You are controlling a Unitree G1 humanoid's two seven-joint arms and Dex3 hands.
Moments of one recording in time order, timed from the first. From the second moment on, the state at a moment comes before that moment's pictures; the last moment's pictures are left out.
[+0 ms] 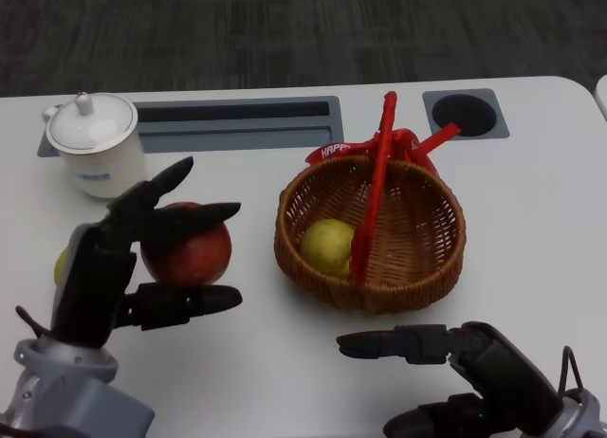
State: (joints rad) left arm -0.31 0.25 -0.09 0.69 0.36 -1.04 0.37; right arm -0.17 -0.08 0.20 0.74 0.04 -1.14 0.51
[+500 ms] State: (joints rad) left arm -0.54 0.10 -0.09 0.78 0.17 -0.92 0.11; right arm -0.14 -0.07 0.21 0.71 0.07 -1.17 0.50
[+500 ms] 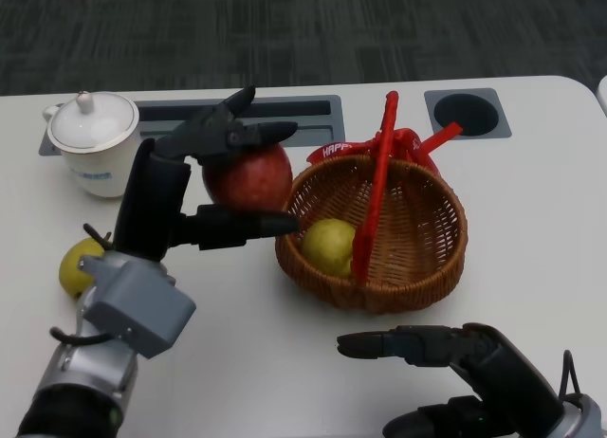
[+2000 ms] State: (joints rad) left arm -0.76 -0.03 -0.07 1.16 0.13 -0.78 -0.24; right arm 0.00 -0.14 0.22 0.42 0.10 -1.09 0.49
